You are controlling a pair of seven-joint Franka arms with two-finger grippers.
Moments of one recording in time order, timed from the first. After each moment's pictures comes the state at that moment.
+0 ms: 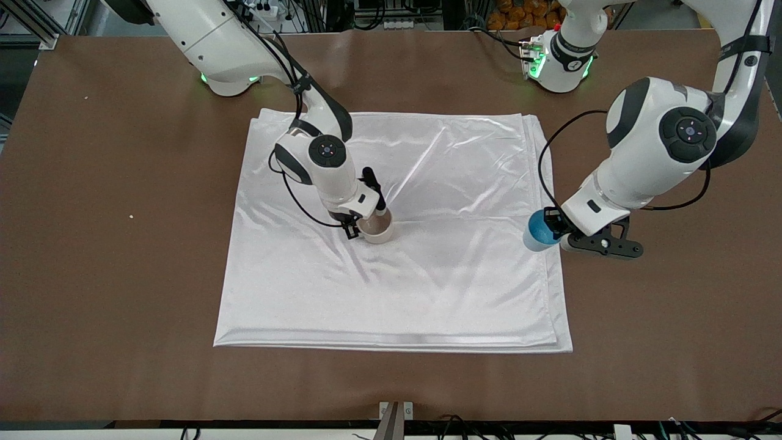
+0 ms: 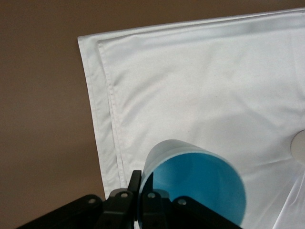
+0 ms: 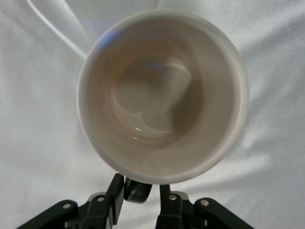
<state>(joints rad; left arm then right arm) 0.14 0.26 -0.47 -1.74 0.07 2.06 -0.18 0.44 0.61 0.25 -1.81 -0.34 2.46 -1.02</state>
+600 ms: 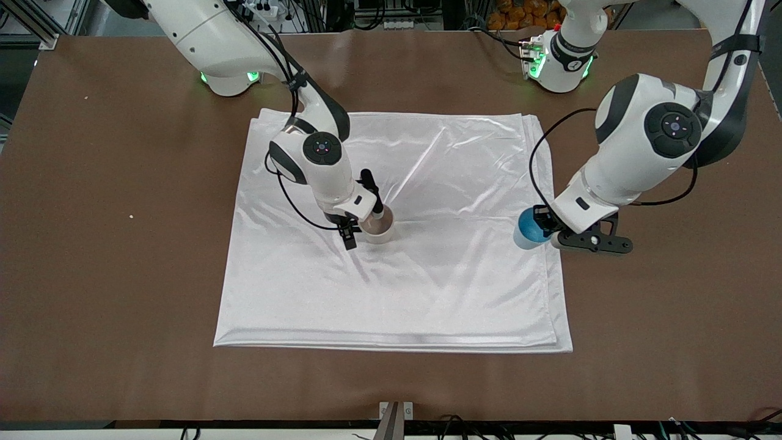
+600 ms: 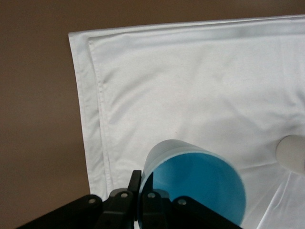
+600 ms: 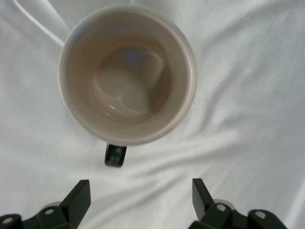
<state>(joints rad) 0.12 0.26 -0.50 -1.73 0.07 2.06 -0.27 0.43 0.56 0.24 -1.78 -0.34 2.41 -0.99</state>
